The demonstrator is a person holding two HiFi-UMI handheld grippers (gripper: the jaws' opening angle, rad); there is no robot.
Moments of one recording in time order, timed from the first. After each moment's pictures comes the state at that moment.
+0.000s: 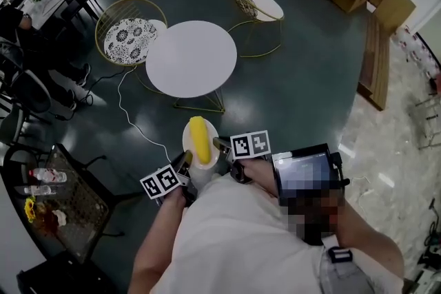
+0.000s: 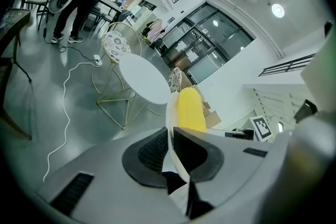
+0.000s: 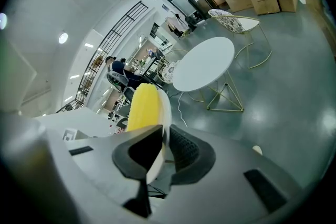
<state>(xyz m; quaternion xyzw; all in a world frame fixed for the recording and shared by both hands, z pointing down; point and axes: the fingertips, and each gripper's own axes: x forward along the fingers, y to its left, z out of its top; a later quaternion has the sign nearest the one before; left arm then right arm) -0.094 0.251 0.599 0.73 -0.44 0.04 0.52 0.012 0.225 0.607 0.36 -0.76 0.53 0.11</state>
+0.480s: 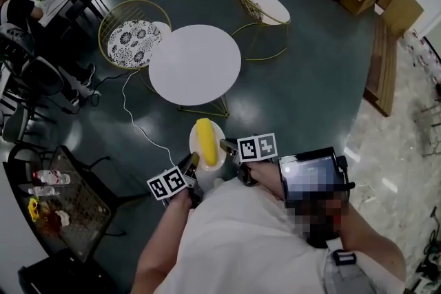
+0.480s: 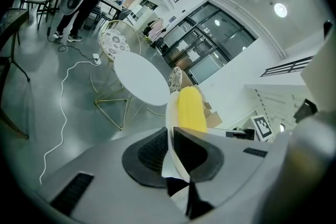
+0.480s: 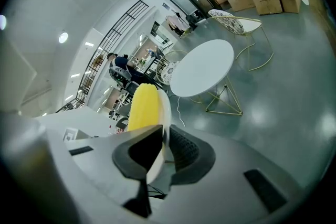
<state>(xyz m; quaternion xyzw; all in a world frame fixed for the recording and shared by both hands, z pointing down) -0.062 0.223 0.600 0.72 -0.45 0.04 0.52 0.042 0.196 0.605 0.35 -0.76 0.53 0.12</state>
